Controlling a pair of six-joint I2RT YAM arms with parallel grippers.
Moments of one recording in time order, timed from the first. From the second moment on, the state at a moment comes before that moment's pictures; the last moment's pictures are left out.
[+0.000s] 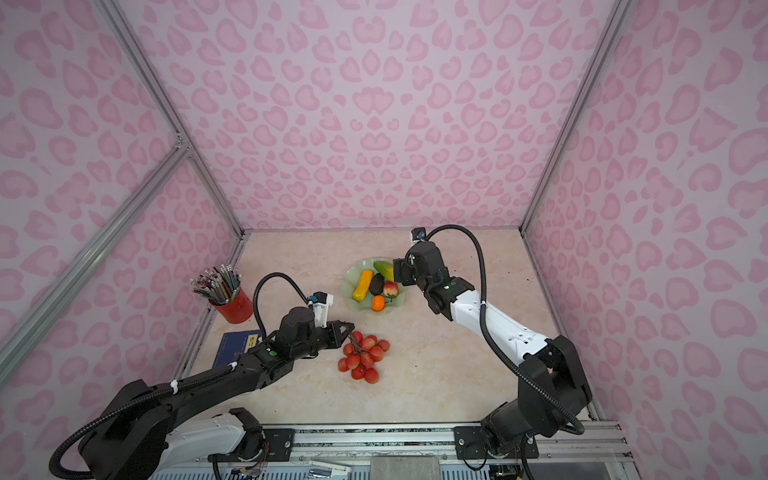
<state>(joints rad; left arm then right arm) -0.65 1.19 0.49 0.19 0.19 -0.73 0.53 1.48 1.12 -0.17 0.23 0.27</state>
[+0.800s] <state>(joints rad) -0.51 1.50 1.01 0.24 0.34 -0.55 0.30 1.13 0.80 -0.13 0.16 0.38</state>
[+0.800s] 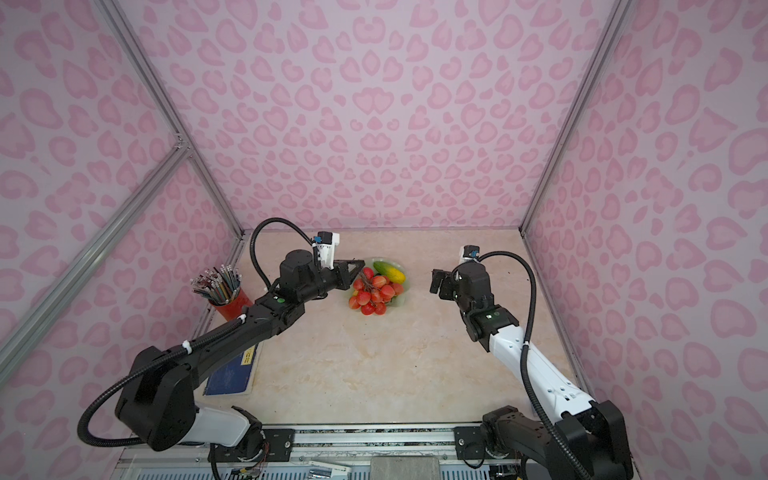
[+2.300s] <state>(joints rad) -0.36 1.03 0.34 0.48 -0.48 -0.01 0.24 1.06 0.51 0.07 0.41 0.18</state>
